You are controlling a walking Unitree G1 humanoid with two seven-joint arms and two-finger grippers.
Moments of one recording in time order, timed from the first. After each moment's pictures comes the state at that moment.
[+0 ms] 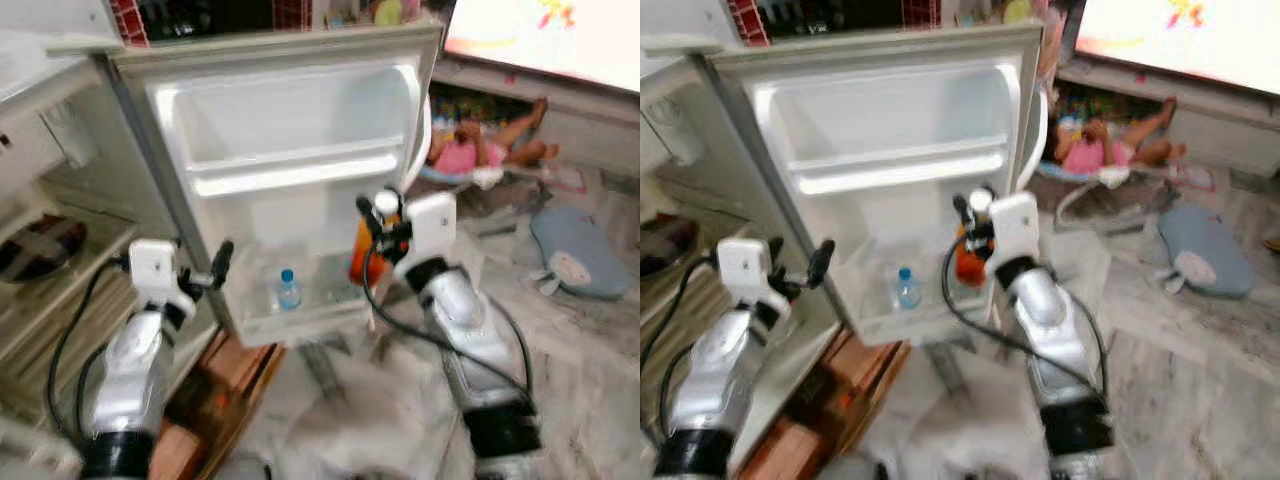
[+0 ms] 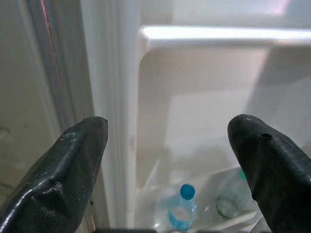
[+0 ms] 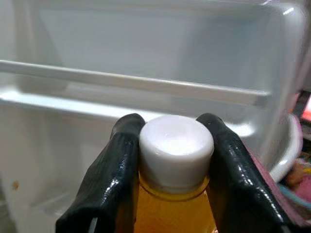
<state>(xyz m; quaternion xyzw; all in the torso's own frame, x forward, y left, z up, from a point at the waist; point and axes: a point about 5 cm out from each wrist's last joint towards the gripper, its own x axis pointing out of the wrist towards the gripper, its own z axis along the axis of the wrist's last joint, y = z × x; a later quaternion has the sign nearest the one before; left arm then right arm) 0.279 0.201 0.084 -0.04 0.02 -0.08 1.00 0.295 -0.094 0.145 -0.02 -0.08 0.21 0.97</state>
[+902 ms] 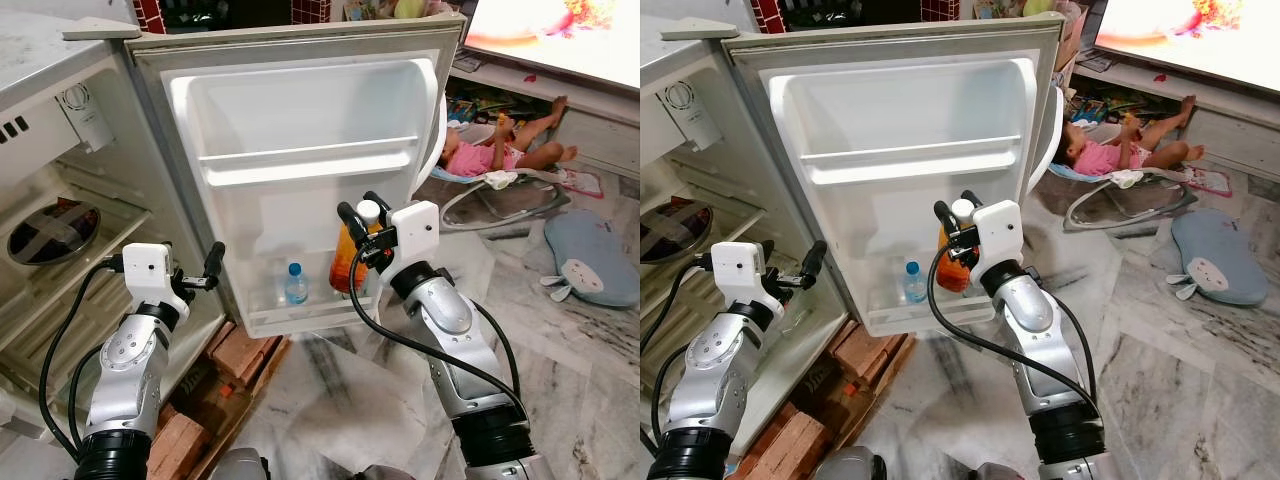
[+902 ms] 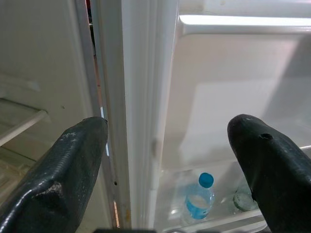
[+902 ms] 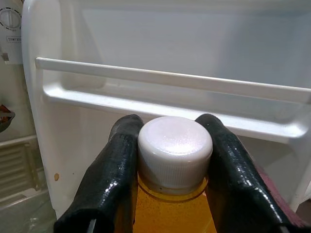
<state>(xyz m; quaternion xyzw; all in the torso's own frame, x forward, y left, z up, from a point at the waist) 0.278 0.202 0.081 -0.03 0.04 -0.06 1.00 0.292 -0.092 0.141 -0.01 -0.08 0.23 0.97</state>
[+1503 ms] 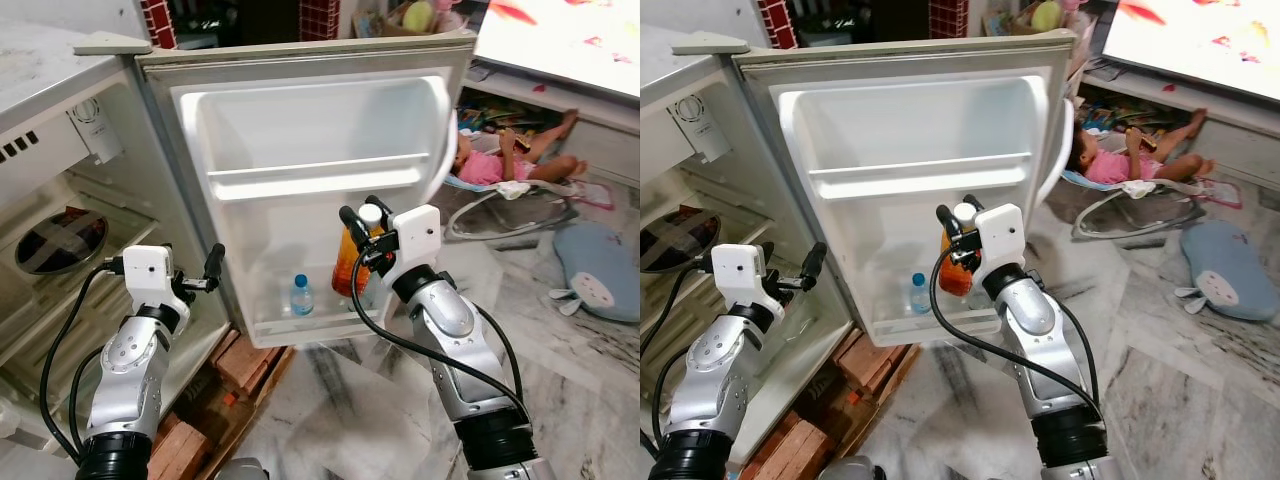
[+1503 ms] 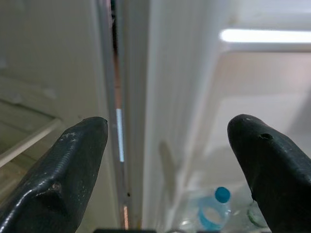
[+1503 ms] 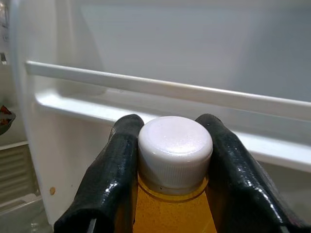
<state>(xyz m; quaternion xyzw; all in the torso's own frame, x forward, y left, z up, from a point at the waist) 0.278 0.203 0.081 -0.03 0.03 -0.06 1.00 0.291 -0.093 0.139 -0.01 -0.07 0.23 0.97</state>
